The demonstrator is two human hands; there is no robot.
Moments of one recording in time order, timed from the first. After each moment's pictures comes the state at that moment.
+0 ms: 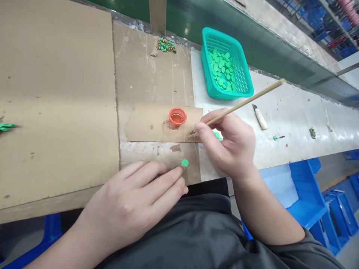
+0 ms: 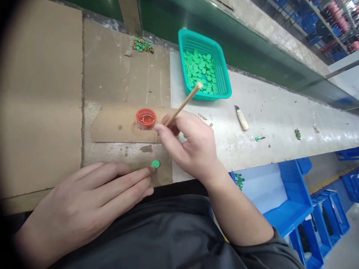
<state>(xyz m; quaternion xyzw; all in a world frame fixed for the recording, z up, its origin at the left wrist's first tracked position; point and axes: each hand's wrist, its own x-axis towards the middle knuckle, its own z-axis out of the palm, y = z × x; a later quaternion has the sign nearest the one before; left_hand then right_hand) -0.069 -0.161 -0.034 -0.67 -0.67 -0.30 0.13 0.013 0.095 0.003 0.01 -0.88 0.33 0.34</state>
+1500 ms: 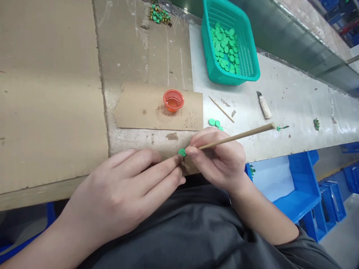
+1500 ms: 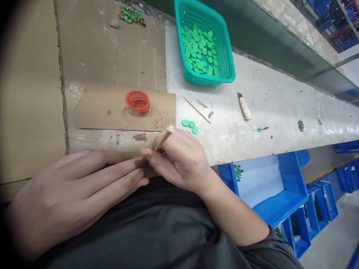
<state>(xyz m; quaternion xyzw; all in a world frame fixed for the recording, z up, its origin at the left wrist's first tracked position) -0.073 -0.159 -0.036 -0.68 -0.67 -0.27 0.15 0.053 0.073 -0.025 0.08 -0.86 0.39 0.31</state>
